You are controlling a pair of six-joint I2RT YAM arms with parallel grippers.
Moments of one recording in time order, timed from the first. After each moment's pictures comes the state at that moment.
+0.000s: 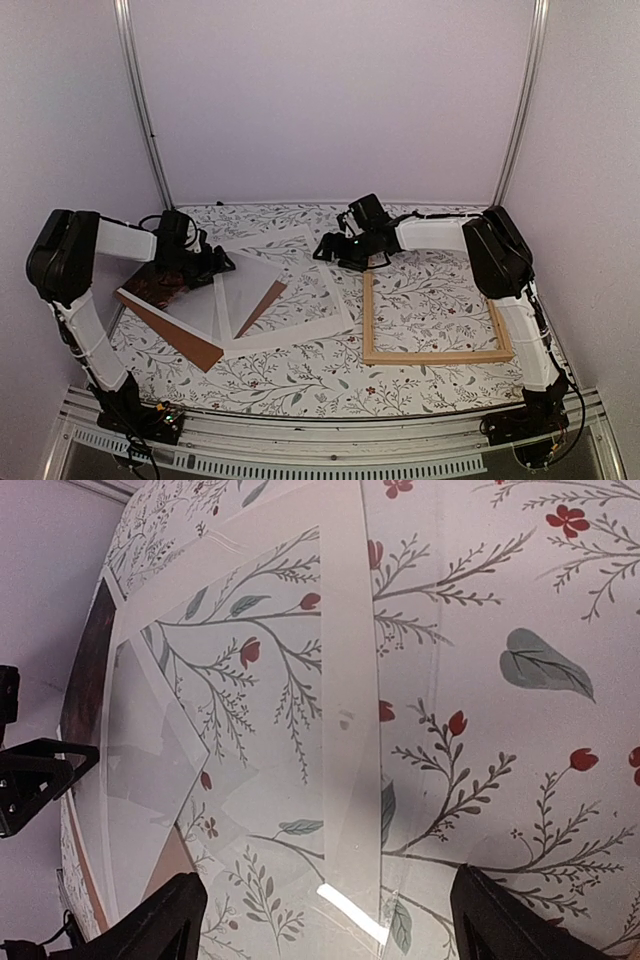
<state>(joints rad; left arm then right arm) -0.13 1.80 0.94 -0.09 0.35 -0.49 0.65 2.40 1.82 -0.22 -0.31 0.64</state>
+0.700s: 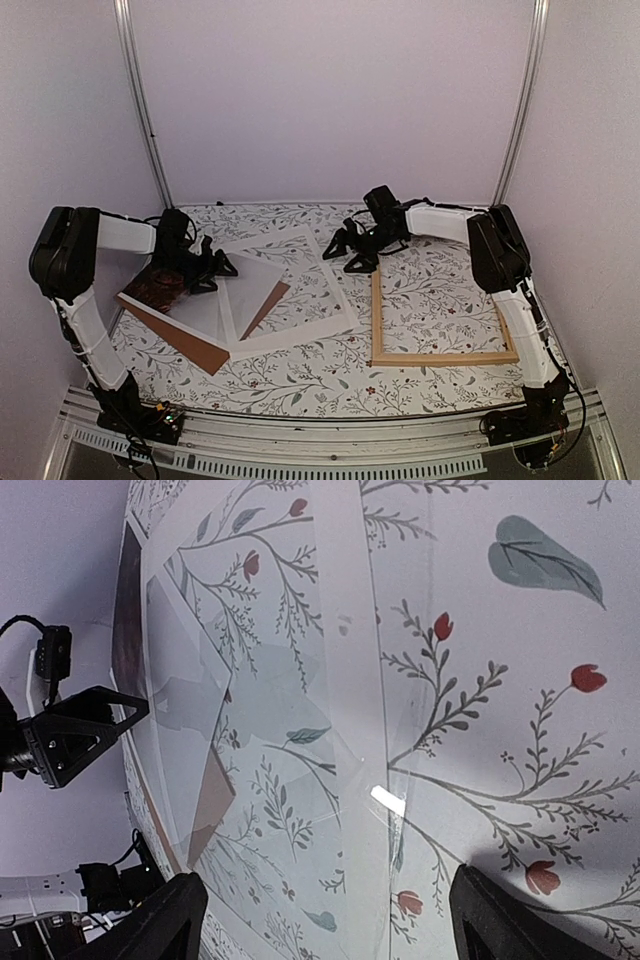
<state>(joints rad) -0.11 1.84 1.04 -0.34 0.52 -0.41 0.55 2.48 2.01 -0.53 -0.66 0.58</state>
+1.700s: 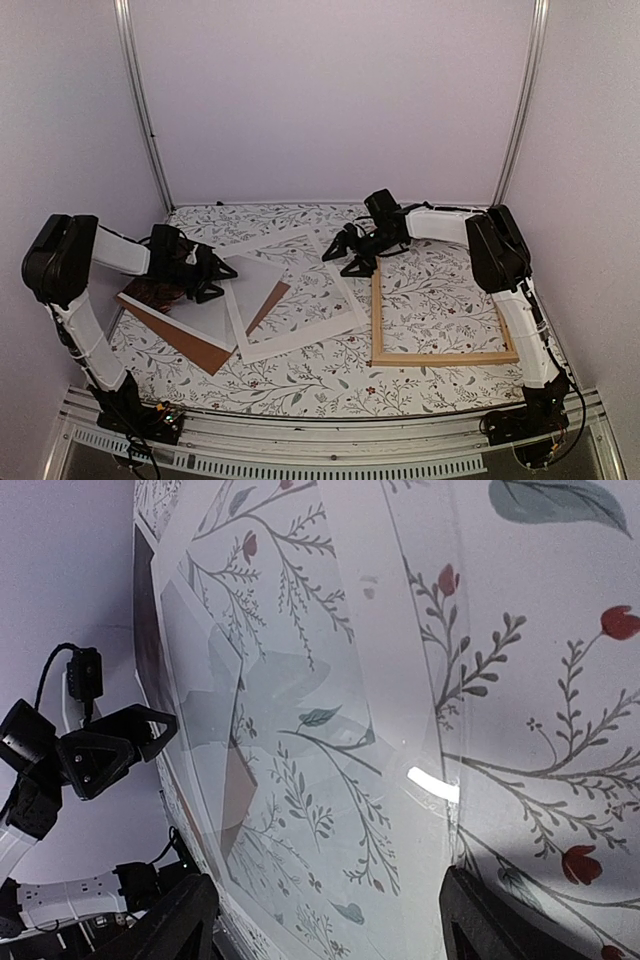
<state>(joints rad) -0.08 1.79 0.82 0.02 0.72 -0.62 0.56 2.48 1.98 -0.48 -0.76 0.70</state>
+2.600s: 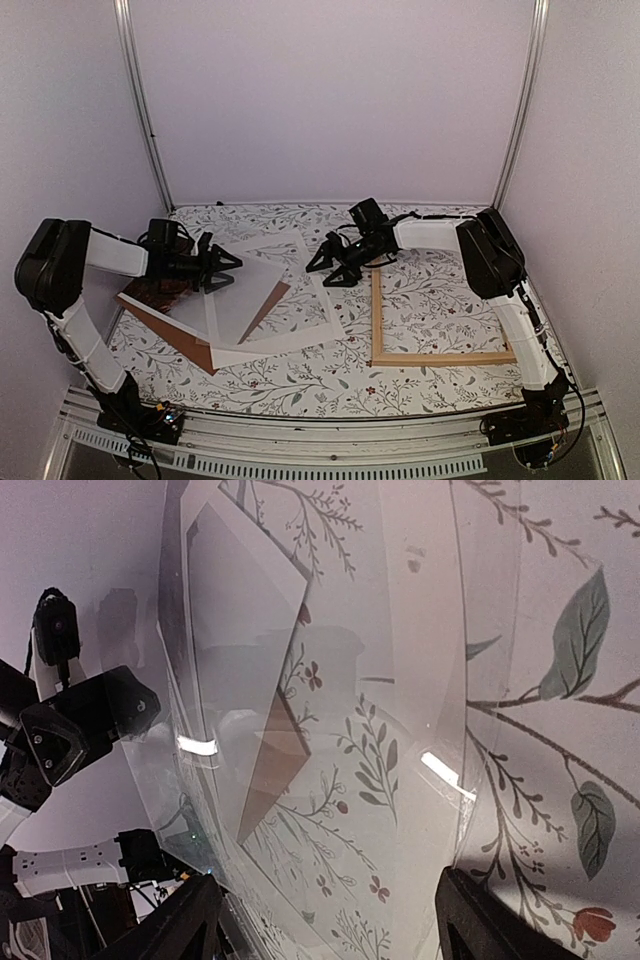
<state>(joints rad) -0.10 1.72 0.79 0.15 0.87 -0.70 0.63 2.48 1.92 -0.37 -0.81 0.72</state>
